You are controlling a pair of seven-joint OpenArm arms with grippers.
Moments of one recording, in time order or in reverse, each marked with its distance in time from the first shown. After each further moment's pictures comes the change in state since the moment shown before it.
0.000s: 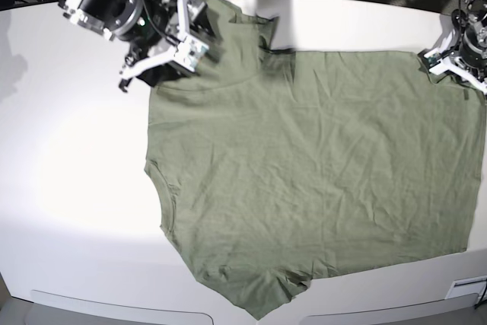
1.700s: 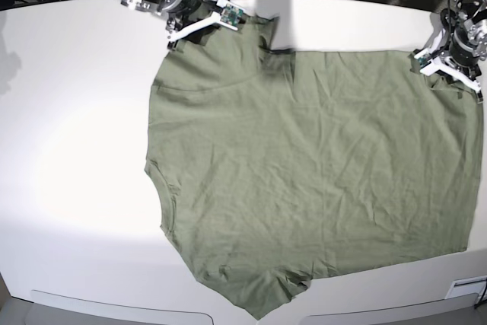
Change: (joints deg) left arm -0.2 3.1 0.0 0.2 0.5 0.7 0.4; right arm 3.3 -2.7 -16.1 -19.6 -9.5 -4.0 3.7
